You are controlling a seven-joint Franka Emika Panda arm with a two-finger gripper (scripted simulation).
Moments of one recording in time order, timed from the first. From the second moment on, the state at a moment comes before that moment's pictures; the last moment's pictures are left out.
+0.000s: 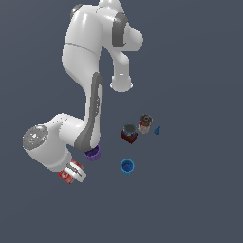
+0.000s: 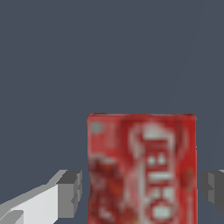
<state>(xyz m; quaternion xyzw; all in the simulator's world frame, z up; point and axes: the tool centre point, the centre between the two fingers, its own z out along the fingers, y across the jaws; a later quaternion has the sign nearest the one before) 0.126 -0.234 0.033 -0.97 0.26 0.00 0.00</state>
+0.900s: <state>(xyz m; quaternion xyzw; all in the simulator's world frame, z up) 0.126 -0.235 0.015 -0.97 0.26 0.00 0.00</state>
